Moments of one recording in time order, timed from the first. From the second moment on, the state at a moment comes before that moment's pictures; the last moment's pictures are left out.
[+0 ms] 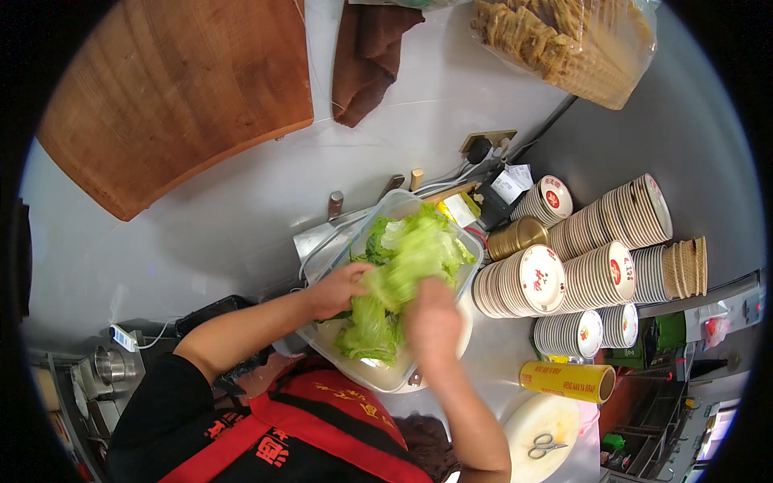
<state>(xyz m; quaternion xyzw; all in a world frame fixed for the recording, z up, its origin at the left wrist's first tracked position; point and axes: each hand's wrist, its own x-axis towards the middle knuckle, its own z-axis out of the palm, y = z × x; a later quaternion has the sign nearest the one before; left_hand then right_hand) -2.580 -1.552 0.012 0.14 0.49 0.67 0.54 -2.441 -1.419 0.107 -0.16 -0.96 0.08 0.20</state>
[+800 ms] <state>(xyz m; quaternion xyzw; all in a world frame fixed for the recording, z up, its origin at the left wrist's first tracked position) -2.635 -1.464 -0.001 0.57 0.77 0.21 0.21 -2.520 -1.309 0.021 -0.16 -0.97 0.15 -0.02</state>
